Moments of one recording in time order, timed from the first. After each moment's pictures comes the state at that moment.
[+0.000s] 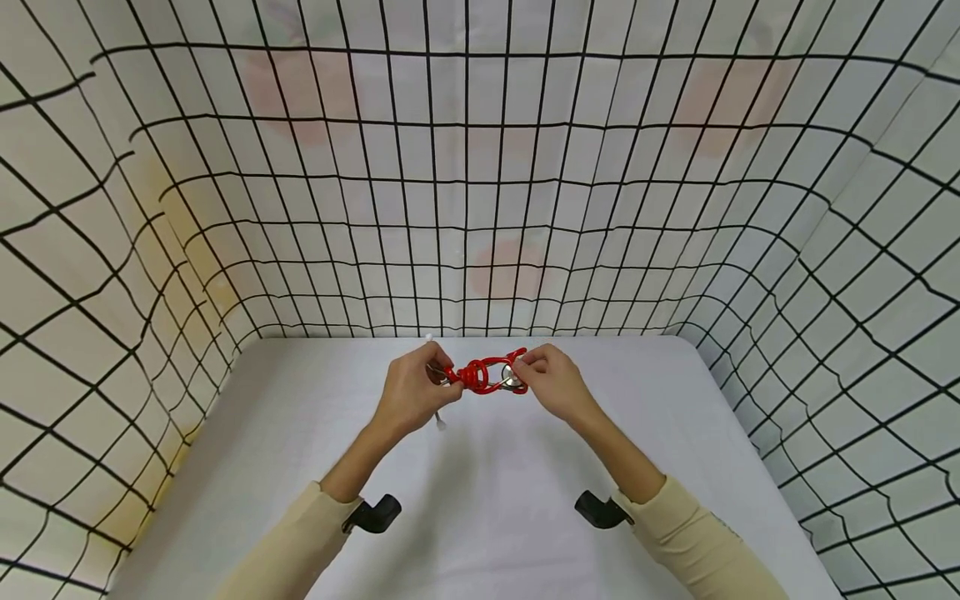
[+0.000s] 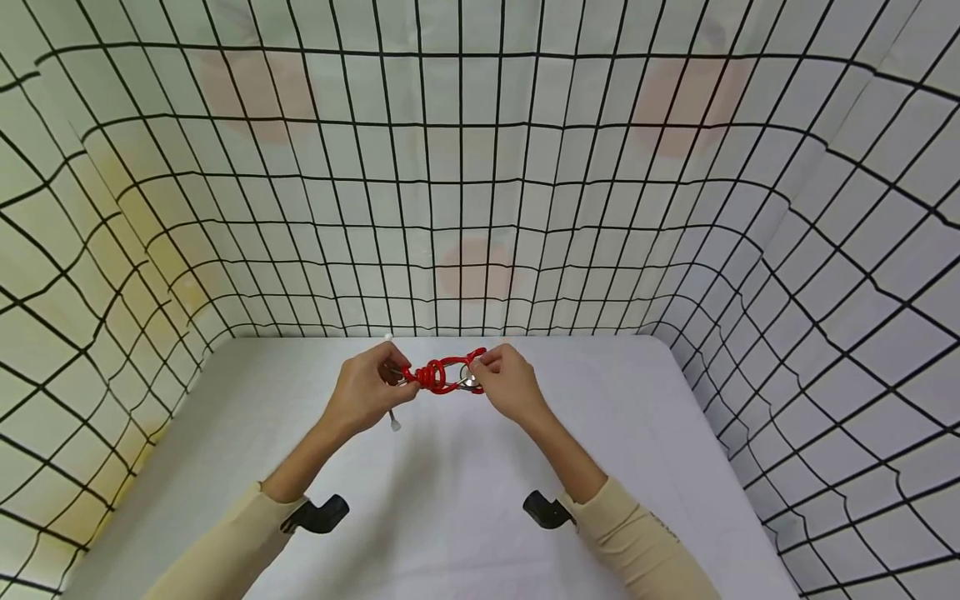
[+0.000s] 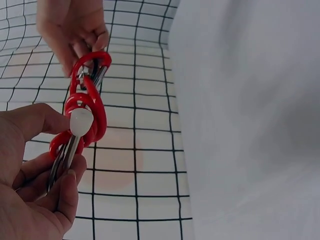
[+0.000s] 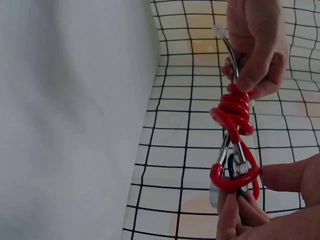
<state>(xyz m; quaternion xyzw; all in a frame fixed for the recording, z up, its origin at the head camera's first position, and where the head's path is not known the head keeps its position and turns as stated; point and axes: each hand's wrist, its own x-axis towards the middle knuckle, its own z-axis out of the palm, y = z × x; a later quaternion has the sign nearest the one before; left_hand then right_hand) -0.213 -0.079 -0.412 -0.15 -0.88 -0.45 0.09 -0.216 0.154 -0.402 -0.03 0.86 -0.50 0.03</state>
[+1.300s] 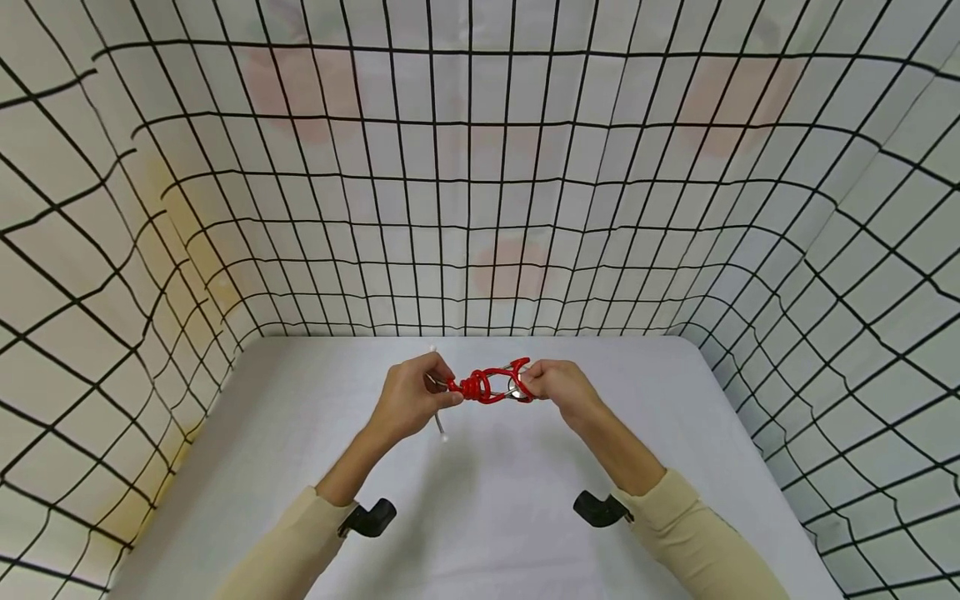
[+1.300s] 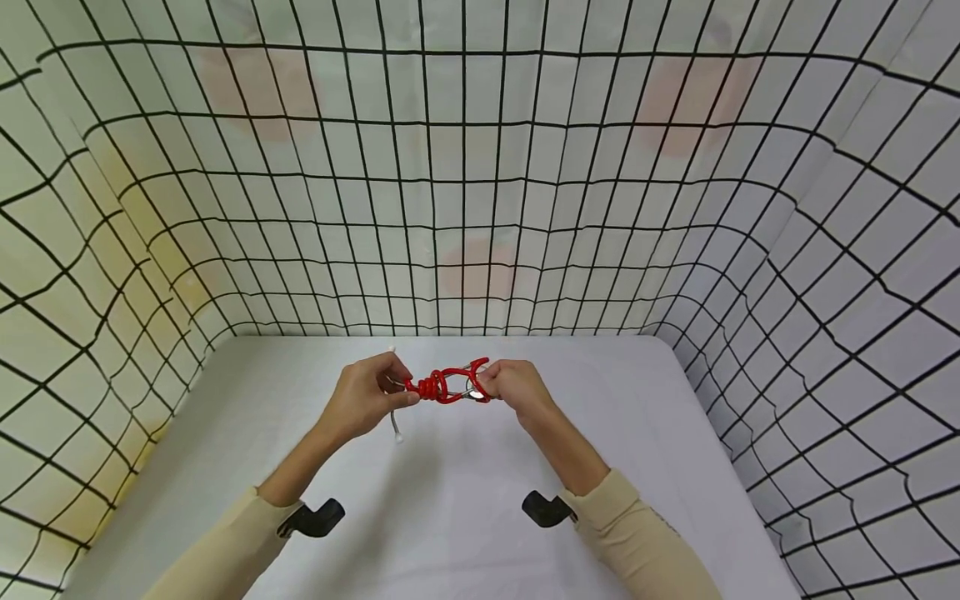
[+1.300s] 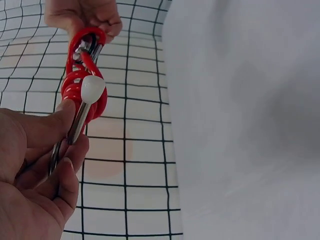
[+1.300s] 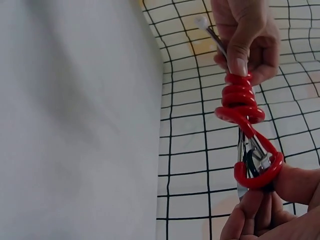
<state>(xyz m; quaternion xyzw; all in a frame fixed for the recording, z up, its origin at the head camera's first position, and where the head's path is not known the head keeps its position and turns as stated) -0.213 -0.087 -0.423 -0.15 -0.87 -0.46 0.06 -0.228 0.166 -0.420 0.00 0.79 -0.59 0.13</state>
